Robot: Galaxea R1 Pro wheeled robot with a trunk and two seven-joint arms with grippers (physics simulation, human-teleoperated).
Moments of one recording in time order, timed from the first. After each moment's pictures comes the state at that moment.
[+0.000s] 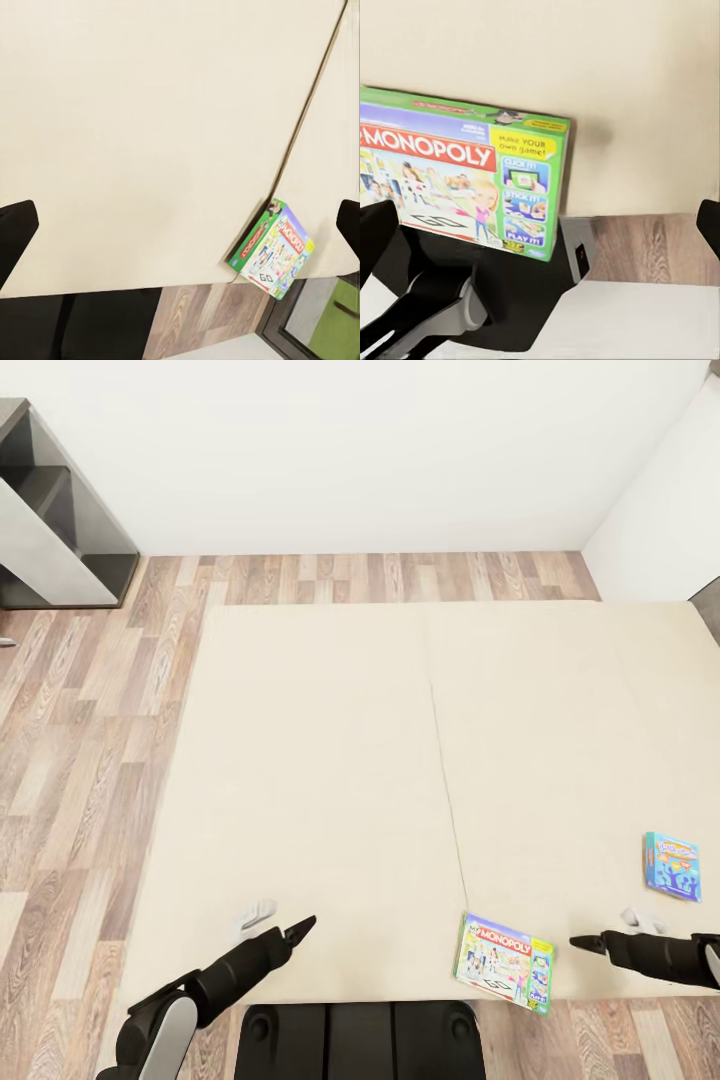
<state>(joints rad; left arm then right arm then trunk) -0.10 -0.05 0.01 -1.51 0.58 0.67 -0.20 -0.47 -0.52 -0.21 -0.78 -0.08 0.76 0.80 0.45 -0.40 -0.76</state>
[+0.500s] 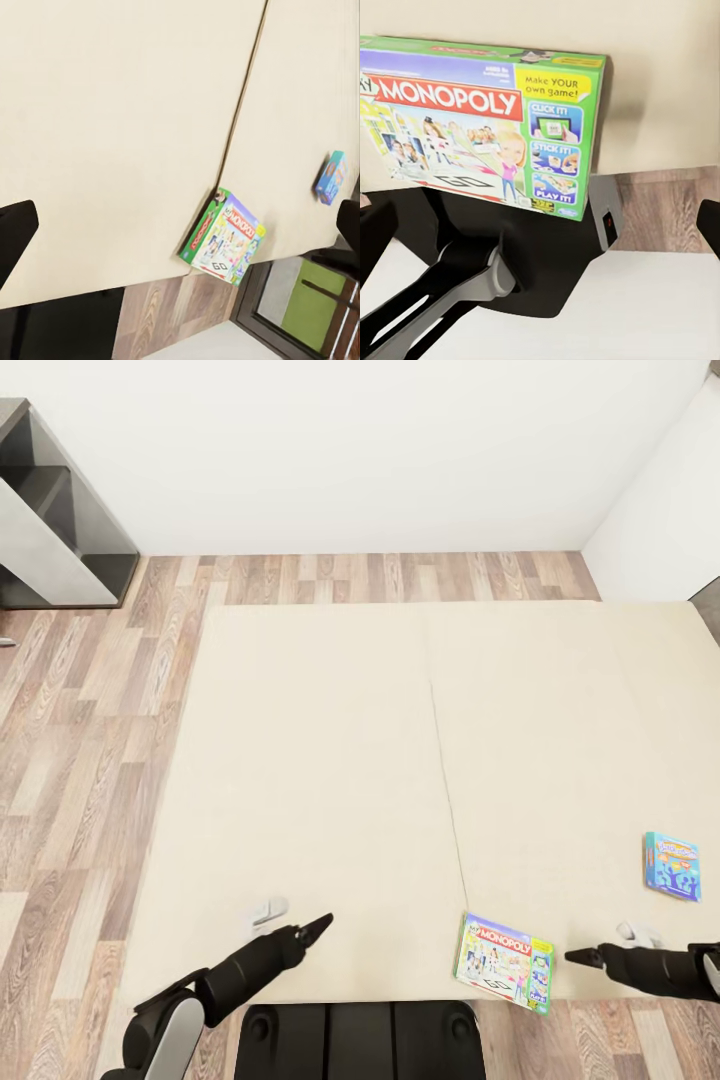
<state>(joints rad) -0.09 -0.05 -0.04 -1.56 0.58 0.68 -0.28 -0.44 -0.51 -0.20 -0.79 -0.08 0.84 0.86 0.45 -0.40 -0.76</state>
